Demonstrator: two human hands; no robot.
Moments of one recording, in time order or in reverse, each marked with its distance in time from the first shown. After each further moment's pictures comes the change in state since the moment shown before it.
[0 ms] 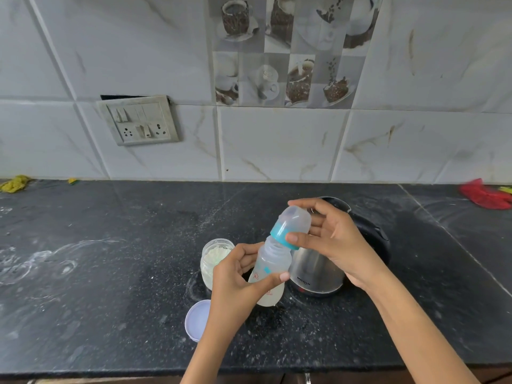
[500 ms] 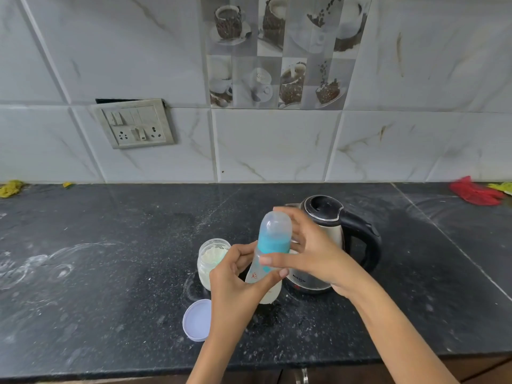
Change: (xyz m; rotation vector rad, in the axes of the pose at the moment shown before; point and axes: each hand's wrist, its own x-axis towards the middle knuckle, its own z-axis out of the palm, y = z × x) left_hand -0.010 0.002 0.009 0.034 0.126 0.117; right_hand -0.009 0.001 0.027 -0.206 -0.061 0.172
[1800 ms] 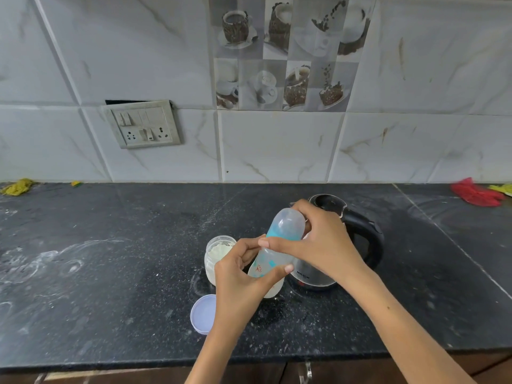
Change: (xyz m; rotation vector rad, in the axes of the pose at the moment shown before) left_hand -0.001 0.007 -0.009 -0.021 -0.028 0.051; right_hand -0.008 -0.028 0.006 -0.563 0.294 -0.122
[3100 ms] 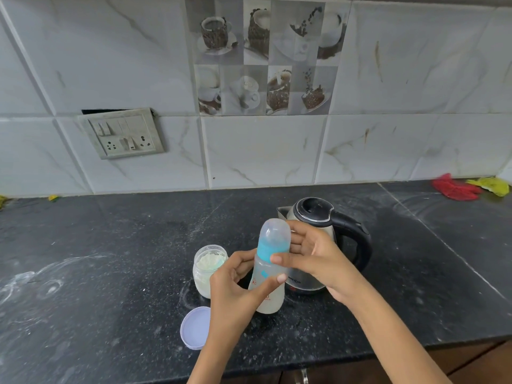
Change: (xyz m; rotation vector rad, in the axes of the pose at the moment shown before) left_hand 0.001 -0.008 0.006 0.012 -0.069 -0.097; right_hand -0.010 0.037 0.010 0.777 -0.188 0.101
